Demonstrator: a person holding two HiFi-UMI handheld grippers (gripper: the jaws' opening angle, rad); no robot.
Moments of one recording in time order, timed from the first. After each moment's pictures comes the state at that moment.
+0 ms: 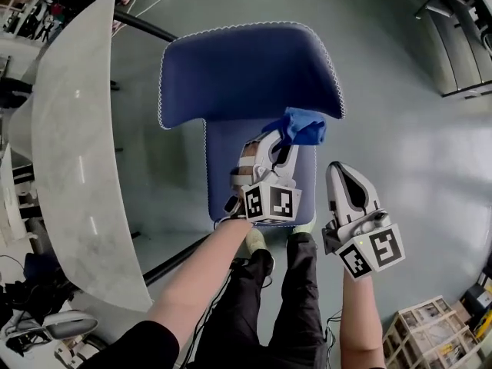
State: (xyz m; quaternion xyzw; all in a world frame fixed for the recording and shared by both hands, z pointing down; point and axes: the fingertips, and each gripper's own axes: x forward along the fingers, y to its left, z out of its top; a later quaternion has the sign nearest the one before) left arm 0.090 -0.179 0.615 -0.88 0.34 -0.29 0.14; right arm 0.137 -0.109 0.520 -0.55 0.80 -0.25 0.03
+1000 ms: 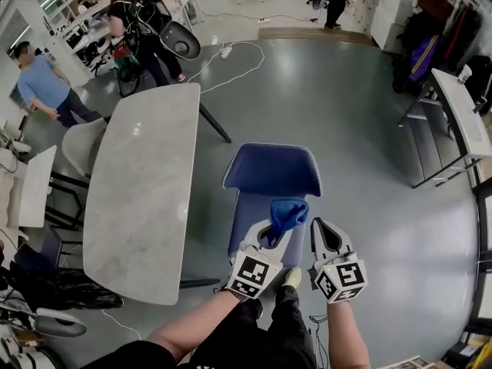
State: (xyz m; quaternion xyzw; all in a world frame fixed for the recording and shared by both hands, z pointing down) left arm 0.018 -0.063 0.257 -0.92 0.36 -0.16 -0.06; right arm 0.081 -0.064 0.245 -0.54 0.82 -0.17 -0.02
